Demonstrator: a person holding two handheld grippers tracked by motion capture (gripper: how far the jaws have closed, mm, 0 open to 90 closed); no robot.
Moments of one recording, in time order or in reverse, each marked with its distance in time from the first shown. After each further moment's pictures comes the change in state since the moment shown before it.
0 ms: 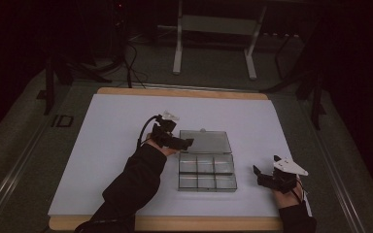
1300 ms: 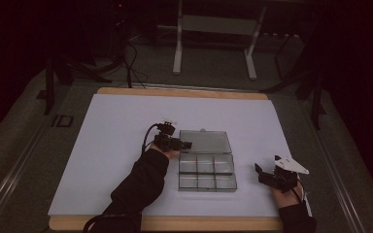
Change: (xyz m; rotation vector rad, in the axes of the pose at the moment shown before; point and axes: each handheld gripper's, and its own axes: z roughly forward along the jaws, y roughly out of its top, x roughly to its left) left arm 0.034 -0.031 0.052 0.101 -0.117 -0.243; right arm -0.003 0.000 0.002 0.021 -0.032 0.049
